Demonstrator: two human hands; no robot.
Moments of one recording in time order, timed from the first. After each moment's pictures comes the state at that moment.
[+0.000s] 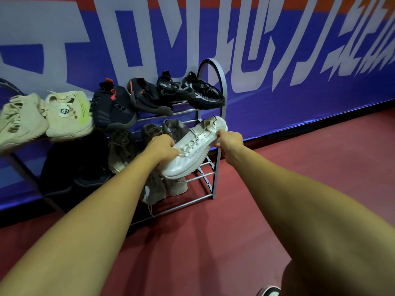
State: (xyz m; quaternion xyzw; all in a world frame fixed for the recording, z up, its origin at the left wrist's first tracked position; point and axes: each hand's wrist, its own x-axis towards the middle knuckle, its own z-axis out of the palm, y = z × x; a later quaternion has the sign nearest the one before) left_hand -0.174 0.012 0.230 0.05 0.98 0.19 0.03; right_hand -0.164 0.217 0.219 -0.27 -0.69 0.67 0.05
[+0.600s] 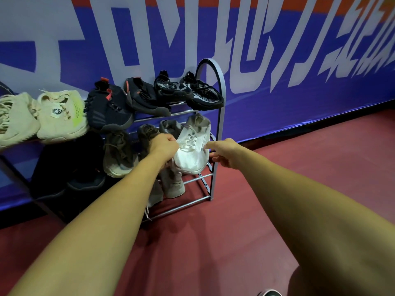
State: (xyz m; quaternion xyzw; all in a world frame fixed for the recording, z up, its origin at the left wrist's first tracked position) left_hand -0.183 0.031 0.213 -0.07 0.88 0.47 -0.03; right_hand -0.152 0.225 0.224 -0.19 -0.78 0.59 -0.11
